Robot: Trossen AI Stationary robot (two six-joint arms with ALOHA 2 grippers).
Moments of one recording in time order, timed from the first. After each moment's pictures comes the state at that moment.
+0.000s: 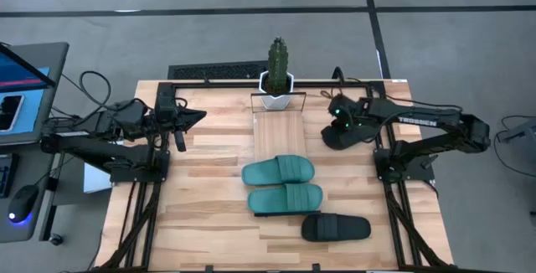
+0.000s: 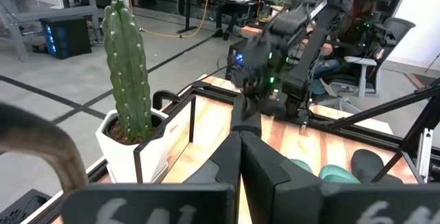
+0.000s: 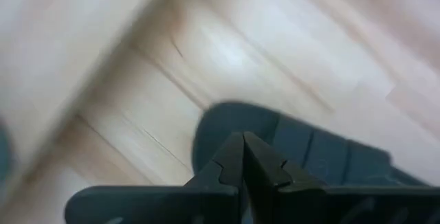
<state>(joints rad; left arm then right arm) -0.02 0.63 0.87 -0.37 -0.35 -0.20 -0.40 1.20 0.74 -0.74 0.08 0.39</state>
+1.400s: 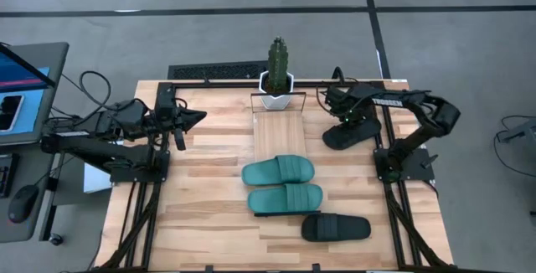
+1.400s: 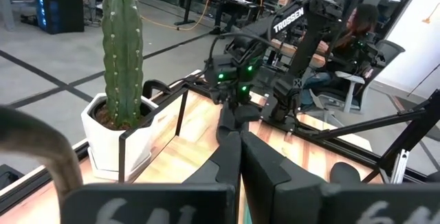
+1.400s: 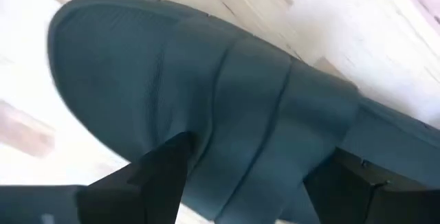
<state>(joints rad) -0.02 0.63 0.87 -0.38 -0.35 -0.34 -0.67 1.52 0.83 -1.00 -0.07 0.17</state>
